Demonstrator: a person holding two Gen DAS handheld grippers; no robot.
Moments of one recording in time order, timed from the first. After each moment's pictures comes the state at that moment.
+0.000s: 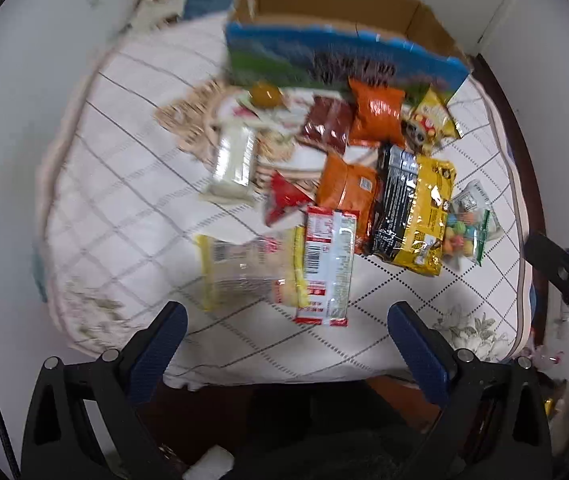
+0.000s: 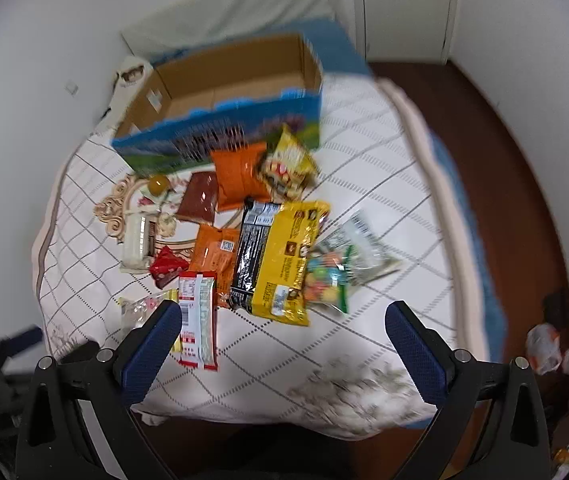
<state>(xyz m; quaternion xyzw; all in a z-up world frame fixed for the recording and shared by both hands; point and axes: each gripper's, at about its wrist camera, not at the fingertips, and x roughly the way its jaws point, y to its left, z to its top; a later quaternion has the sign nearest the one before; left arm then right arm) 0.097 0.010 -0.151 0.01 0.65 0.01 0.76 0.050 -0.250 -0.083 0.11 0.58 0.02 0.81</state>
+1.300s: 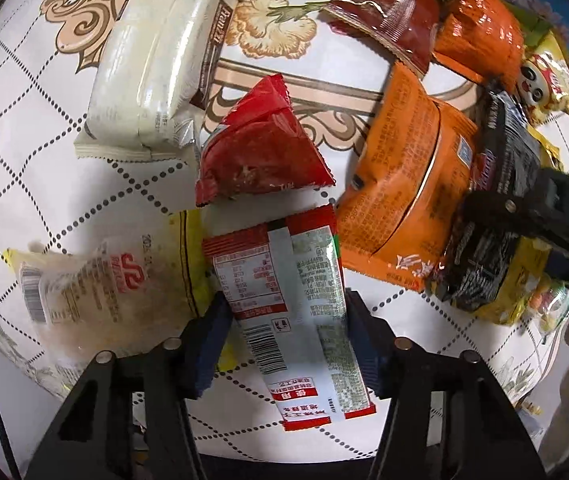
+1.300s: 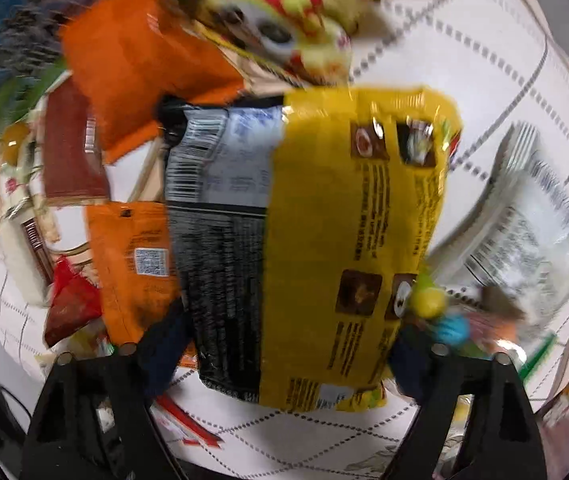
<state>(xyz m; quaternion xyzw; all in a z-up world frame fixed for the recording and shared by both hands) 0.154 0.064 -0.294 -0.05 0.74 -0.01 0.67 0.171 -0.190 -0.288 0.15 0.75 -0.03 0.64</state>
